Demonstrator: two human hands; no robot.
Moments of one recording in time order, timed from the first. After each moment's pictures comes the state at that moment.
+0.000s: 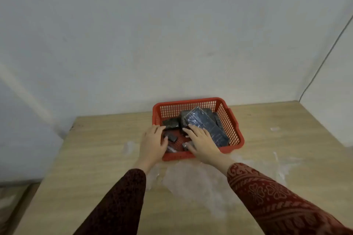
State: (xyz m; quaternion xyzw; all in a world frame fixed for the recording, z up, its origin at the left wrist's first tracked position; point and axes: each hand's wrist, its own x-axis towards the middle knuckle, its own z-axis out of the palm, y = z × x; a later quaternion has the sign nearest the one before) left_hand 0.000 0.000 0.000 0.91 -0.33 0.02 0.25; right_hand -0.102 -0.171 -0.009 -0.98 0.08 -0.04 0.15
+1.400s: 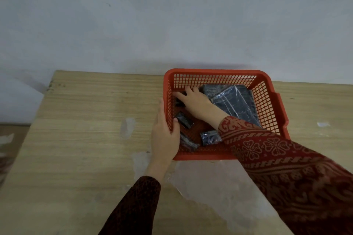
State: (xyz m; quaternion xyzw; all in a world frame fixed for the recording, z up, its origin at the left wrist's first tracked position) left_hand 0.038 -0.030 -0.062 0.86 -0.13 -0.04 0.50; right_hand 0.088 -0.185 -0.057 -0.99 0.00 0.14 0.01
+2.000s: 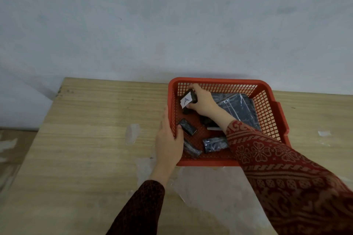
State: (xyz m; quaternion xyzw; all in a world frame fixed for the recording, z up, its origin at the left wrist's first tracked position) left_hand 0.037 -0.030 -0.059 0.86 -0.11 -0.05 0.50; right_hand 0.095 -0.199 -0.037 -0.91 0.17 0.05 0.37
